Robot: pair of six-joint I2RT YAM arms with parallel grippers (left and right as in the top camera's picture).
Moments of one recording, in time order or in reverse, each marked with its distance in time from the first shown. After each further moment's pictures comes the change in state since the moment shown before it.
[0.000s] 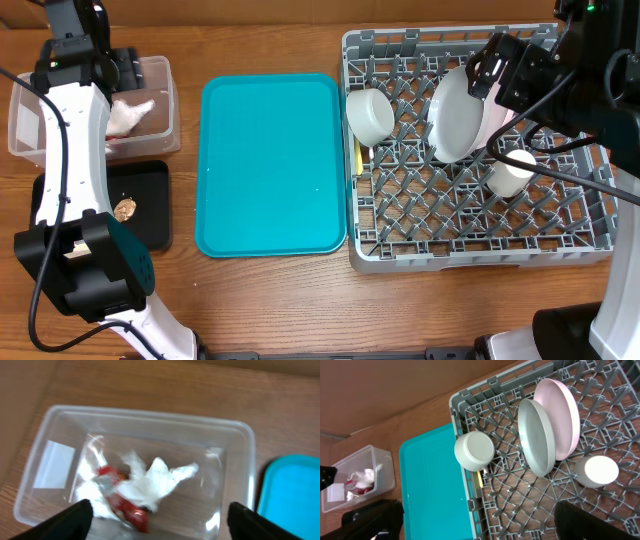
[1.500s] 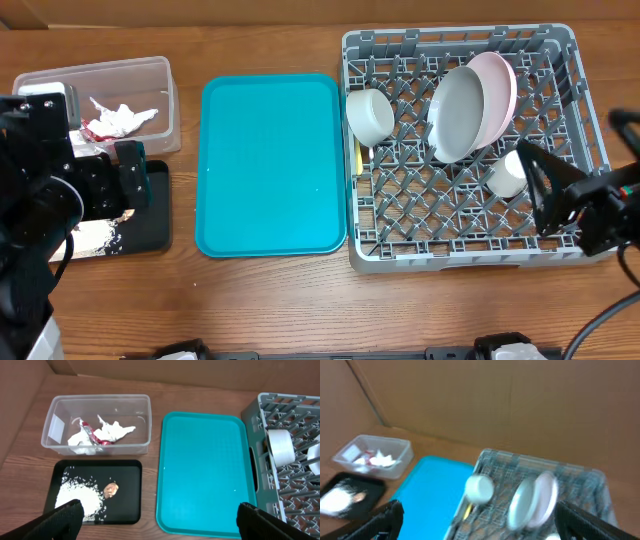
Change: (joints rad) left arm -0.012 -0.703 0.196 -0.733 0.321 0.000; right arm 0.000 -0.396 -0.006 0.134 -0.125 -0.558
